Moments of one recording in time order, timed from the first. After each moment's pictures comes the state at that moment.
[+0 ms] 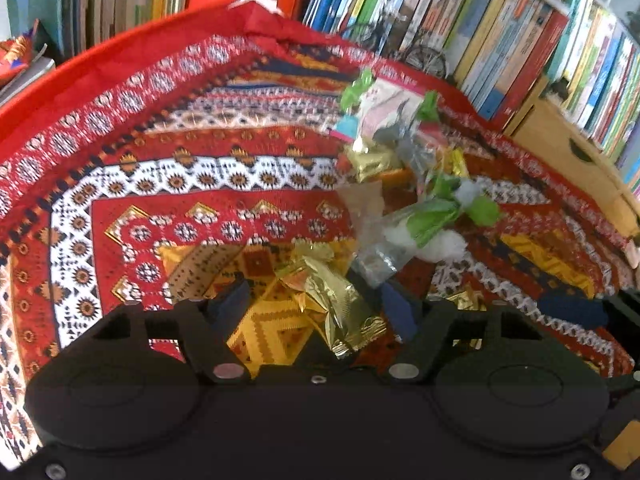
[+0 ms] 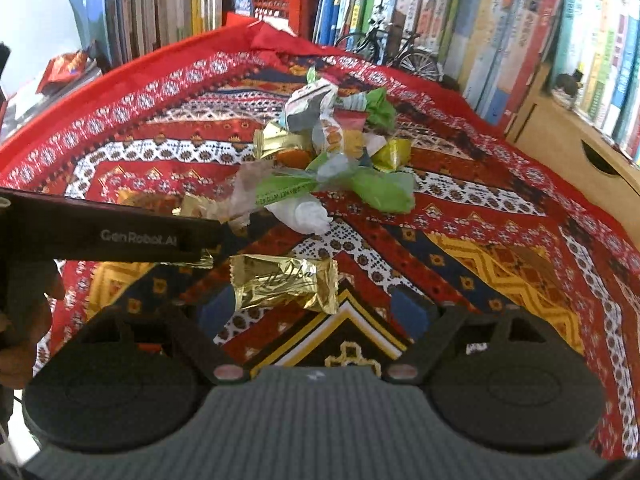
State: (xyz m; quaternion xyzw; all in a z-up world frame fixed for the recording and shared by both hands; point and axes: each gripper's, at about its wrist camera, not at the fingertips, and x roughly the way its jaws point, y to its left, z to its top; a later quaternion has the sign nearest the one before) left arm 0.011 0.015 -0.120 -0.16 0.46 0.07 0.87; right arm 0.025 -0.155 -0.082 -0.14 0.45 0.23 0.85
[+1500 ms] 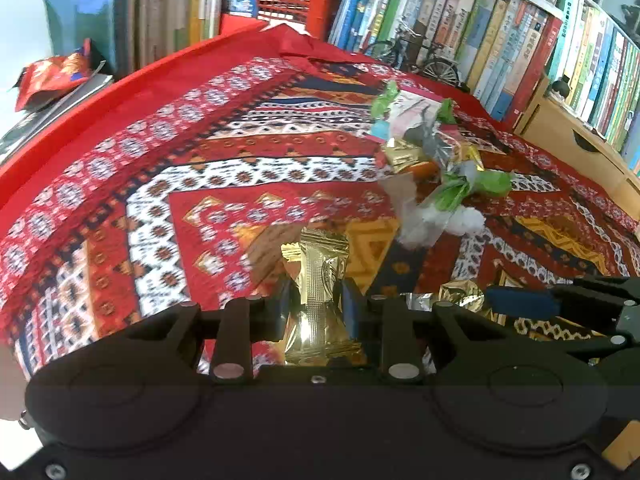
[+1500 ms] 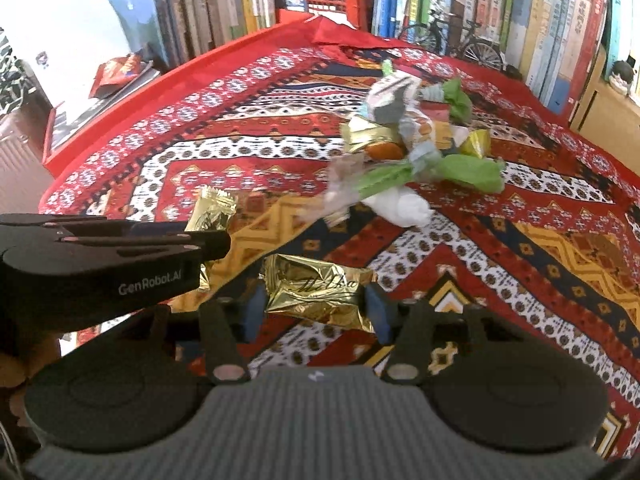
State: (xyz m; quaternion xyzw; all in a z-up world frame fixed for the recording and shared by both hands) left arm -0.052 0.030 -0.097 -0.13 0.43 0.10 0.89; right arm -0.001 -0.124 -0.080 -0.08 0.47 0.30 0.83
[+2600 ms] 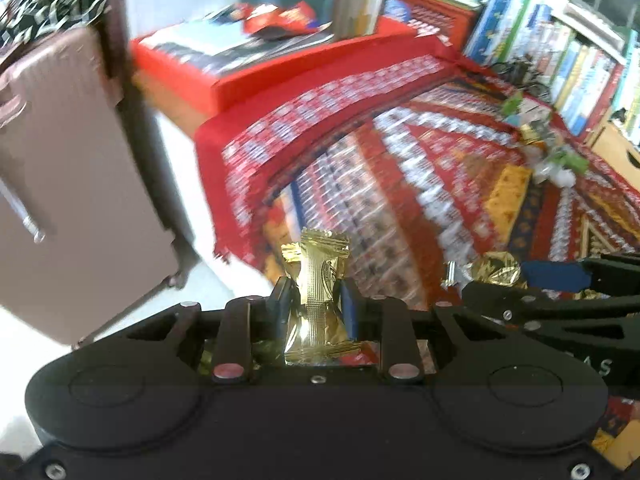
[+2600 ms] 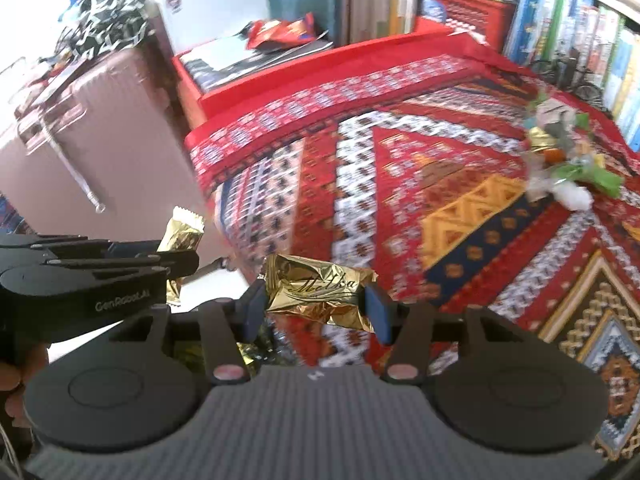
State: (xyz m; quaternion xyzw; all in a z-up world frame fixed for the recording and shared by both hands) left arm -0.268 0.136 -0.092 -0.17 0.42 0.21 0.86; right arm -0.159 -0.022 -0.054 -0.12 0.45 0.38 0.80
